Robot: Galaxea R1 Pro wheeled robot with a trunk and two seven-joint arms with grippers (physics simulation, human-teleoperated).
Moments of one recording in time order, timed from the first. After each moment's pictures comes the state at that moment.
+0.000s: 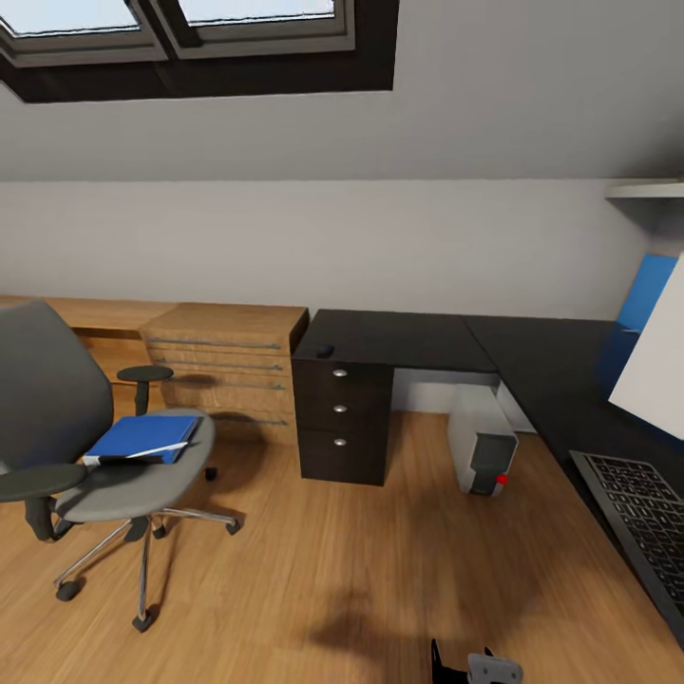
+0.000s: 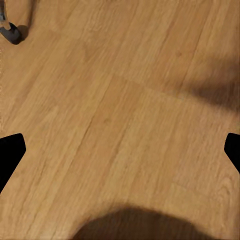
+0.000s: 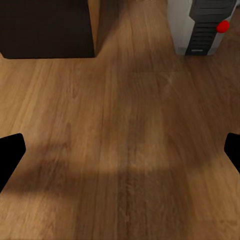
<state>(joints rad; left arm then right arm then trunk) -0.06 -0.14 -0.08 -0.57 0.15 -0.22 0.34 -0.37 0.06 0.13 -0.01 -0.17 -0.80 -0.11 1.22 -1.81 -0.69</state>
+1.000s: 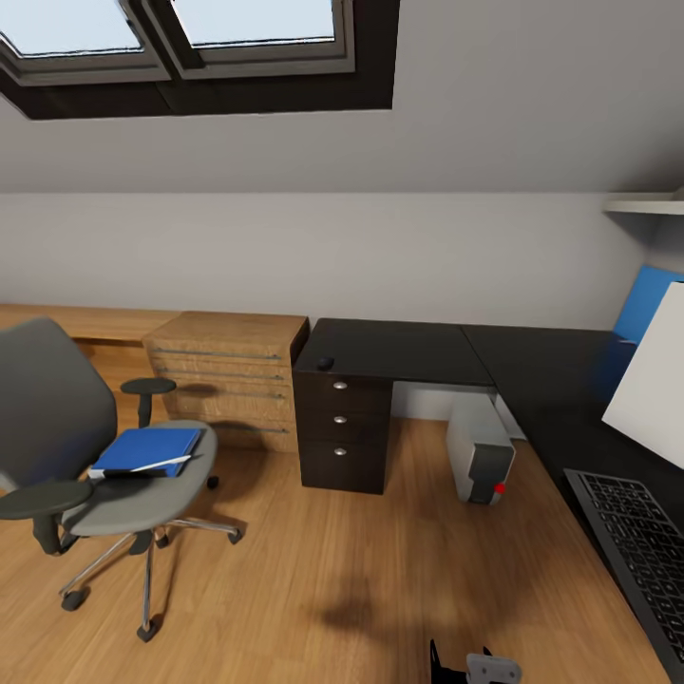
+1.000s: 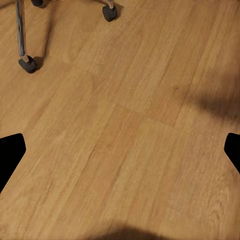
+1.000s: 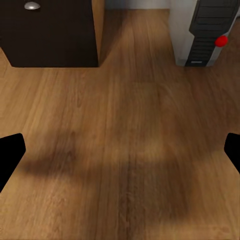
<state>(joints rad) -0.06 -0.14 -0.08 -0.57 0.15 -0.31 0.34 -0.37 0.06 0.13 -0.01 -0.15 -0.80 -0.11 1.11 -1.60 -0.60</state>
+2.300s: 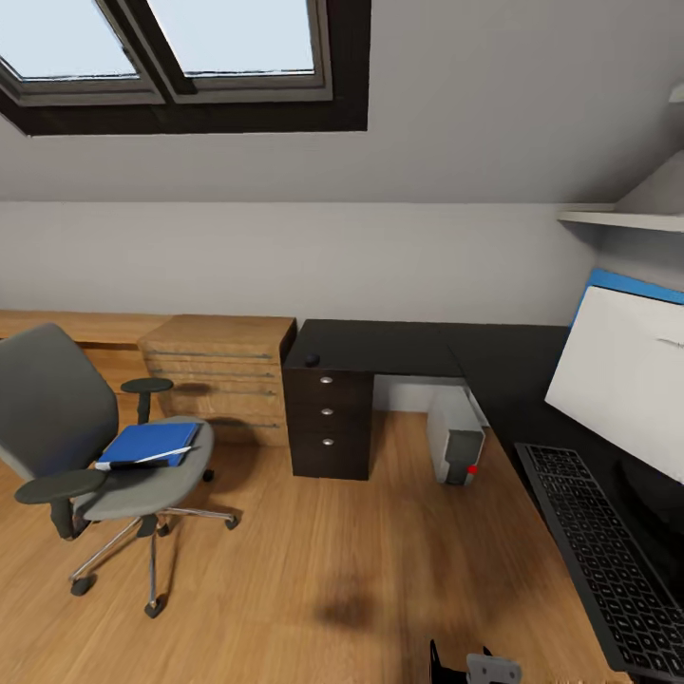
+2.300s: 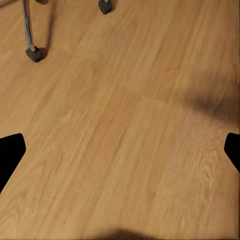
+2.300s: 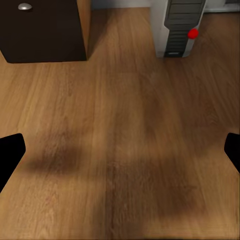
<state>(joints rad) -0.06 -0.13 -0.08 -0.57 0.16 -0.31 0.34 -0.37 0.06 0.13 -0.01 -0.15 -0.80 -0.11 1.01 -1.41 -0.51</state>
